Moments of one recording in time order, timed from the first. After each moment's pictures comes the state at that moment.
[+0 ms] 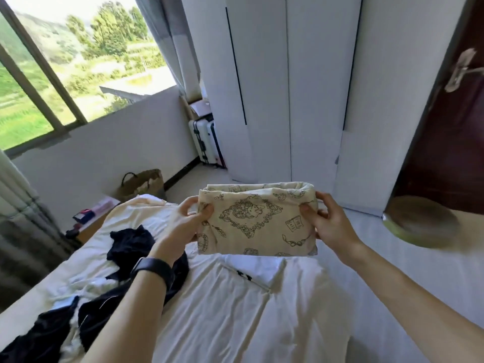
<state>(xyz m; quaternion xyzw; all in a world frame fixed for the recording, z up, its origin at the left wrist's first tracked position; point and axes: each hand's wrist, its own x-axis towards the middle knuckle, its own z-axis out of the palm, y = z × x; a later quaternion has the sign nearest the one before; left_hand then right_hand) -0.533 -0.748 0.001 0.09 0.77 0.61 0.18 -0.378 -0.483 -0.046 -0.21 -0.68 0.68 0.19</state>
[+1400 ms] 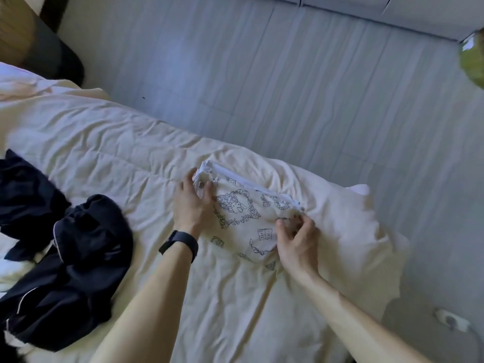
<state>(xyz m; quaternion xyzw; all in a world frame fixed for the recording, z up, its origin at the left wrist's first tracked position) -0.832 -0.605 -0.495 0.04 0.96 0.19 0.18 -0.635 -0.481 -0.511 -0.57 -0.66 0.49 -0.05</state>
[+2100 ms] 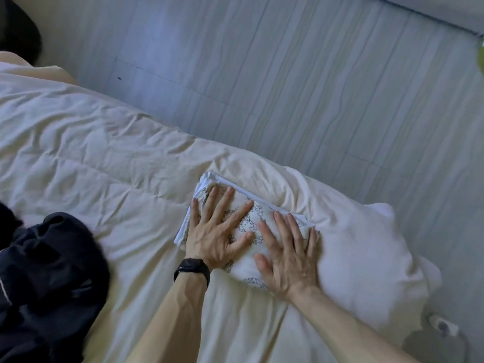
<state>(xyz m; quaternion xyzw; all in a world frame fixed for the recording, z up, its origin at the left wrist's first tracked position) -0.825 -0.637 -0.608 0.42 0.89 0.00 0.17 -0.656 -0.500 -0.609 -0.22 -0.95 0.19 -0.07</state>
